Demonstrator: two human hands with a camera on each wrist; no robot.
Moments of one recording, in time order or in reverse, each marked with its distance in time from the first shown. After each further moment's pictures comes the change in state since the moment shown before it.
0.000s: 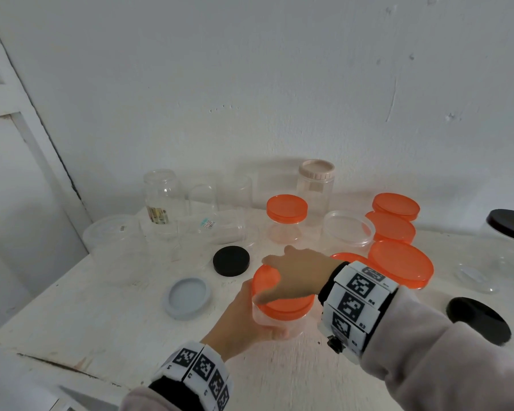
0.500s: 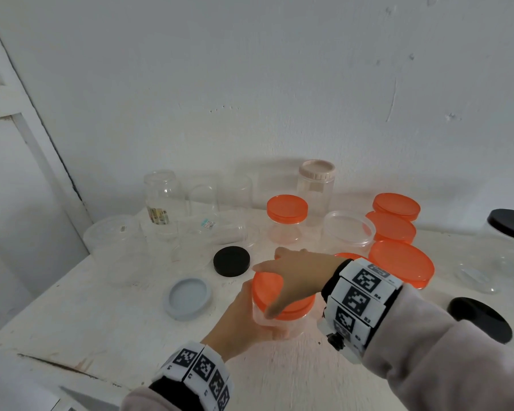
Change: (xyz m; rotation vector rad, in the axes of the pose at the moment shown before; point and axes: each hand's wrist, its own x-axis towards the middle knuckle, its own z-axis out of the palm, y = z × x) left_hand 0.004 -0.007 0.001 0.047 -0.017 -0.079; right_hand -0.002 0.003 -0.004 -0.002 -0.075 -0.085
